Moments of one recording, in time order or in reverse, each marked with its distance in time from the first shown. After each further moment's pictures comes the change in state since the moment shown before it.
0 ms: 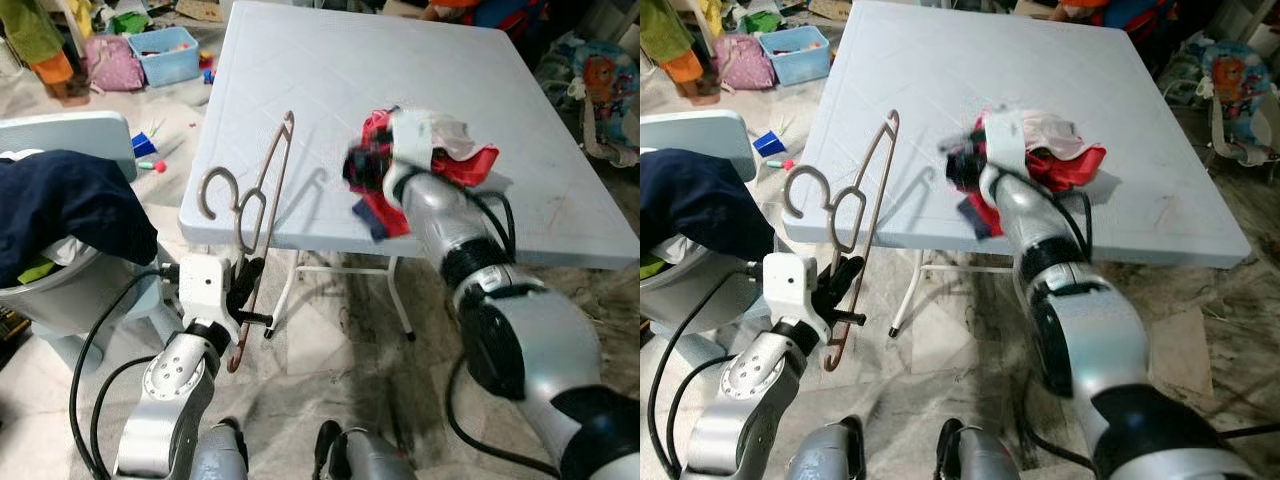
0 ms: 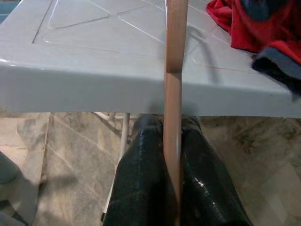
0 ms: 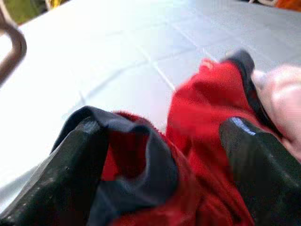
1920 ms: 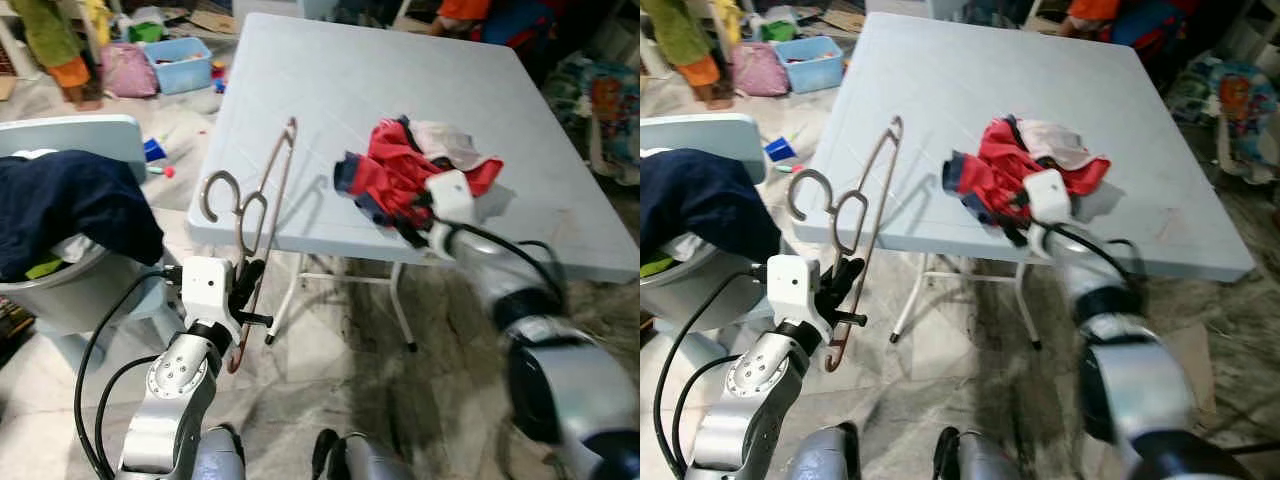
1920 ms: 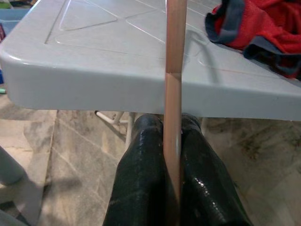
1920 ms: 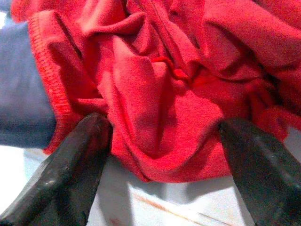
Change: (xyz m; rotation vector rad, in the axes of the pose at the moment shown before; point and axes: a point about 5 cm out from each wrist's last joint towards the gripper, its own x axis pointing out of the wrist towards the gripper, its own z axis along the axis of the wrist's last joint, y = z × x) left arm 0.005 0.001 -0.005 0.002 0.006 0.006; right arm -0.033 -0.058 -0.074 -0.077 0.240 0.005
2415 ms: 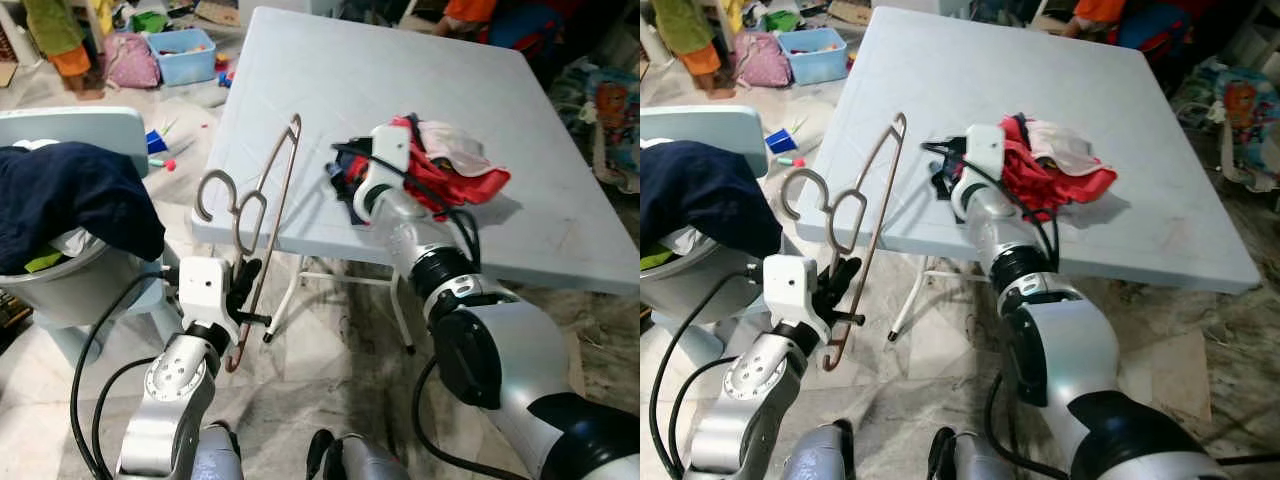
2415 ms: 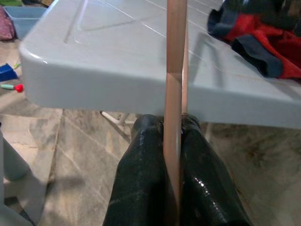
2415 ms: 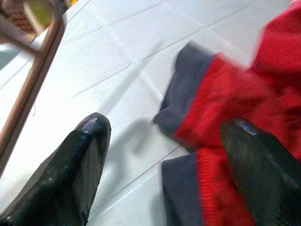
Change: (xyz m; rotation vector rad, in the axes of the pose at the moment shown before) left arm 0.000 0.003 0.005 0.009 -0.019 0.022; right arm 0.019 0.087 0.062 0.286 -0.127 0.061
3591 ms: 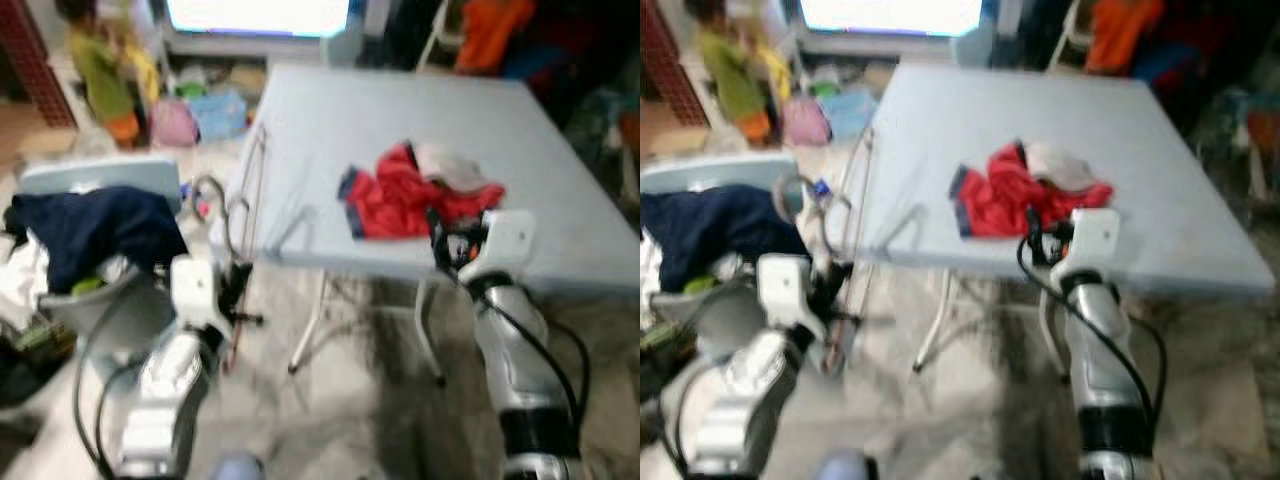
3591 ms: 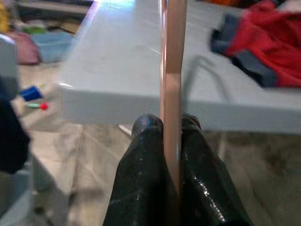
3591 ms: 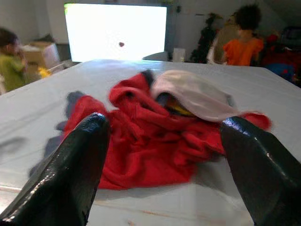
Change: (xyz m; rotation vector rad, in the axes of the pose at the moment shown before) left arm 0.007 0.013 -0.020 -0.037 0.057 -0.001; right arm -0.116 -0.102 -0.052 -0.154 -0.319 -0.208
